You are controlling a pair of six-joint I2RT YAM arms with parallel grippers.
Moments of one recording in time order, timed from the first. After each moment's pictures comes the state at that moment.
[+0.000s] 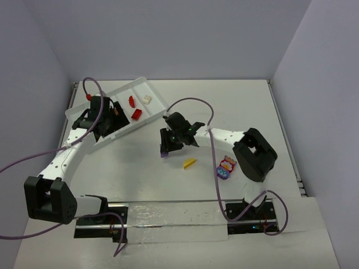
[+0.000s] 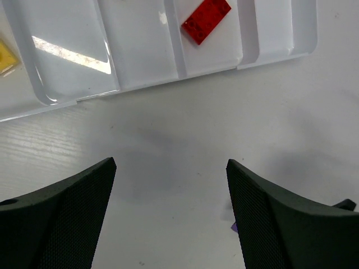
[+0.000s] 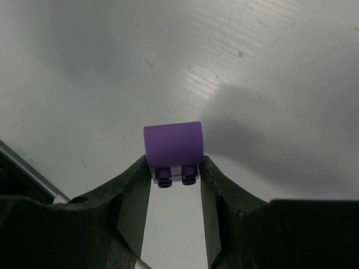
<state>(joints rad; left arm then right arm) -0.21 1.29 1.06 -0.58 -0.10 -0.60 0.80 1.79 1.19 -0.28 -0.17 0.54</state>
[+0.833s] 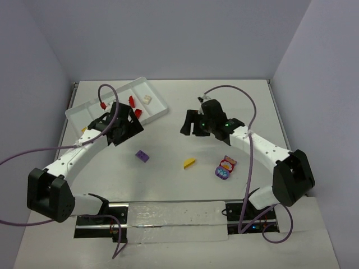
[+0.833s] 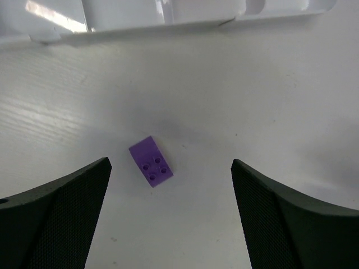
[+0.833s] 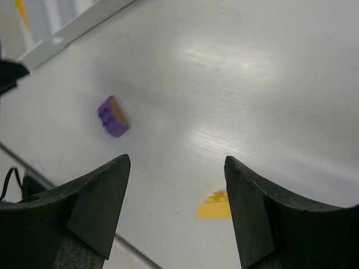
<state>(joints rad) -0.41 1.31 1.05 -0.66 -0.25 -0.79 0.61 1.45 1.06 -0.28 -0.14 0.56</state>
